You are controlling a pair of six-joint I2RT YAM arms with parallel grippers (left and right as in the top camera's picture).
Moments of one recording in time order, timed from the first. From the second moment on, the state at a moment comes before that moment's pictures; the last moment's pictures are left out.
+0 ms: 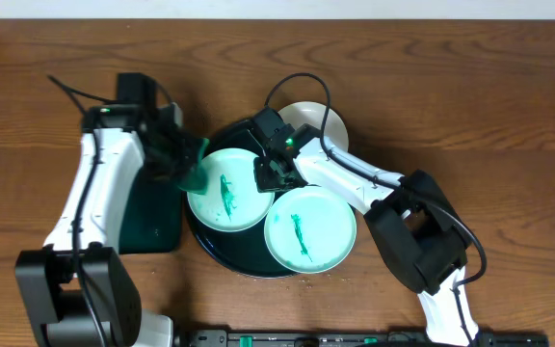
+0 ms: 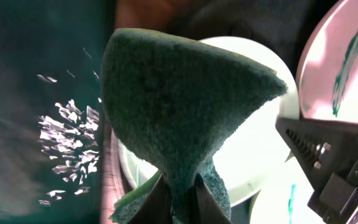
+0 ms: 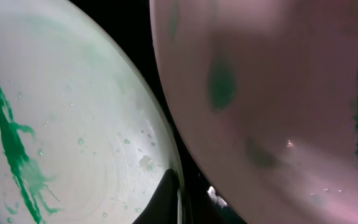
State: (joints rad) left arm 0.02 1.65 1.26 -1.03 0.26 -0.23; right arm 0.74 2.17 1.56 -0.70 -0.12 0.59
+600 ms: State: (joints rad) left arm -0.17 1.70 1.01 -0.77 0.08 -0.54; right arm 0.74 2.17 1.56 -0.70 -0.12 0.59
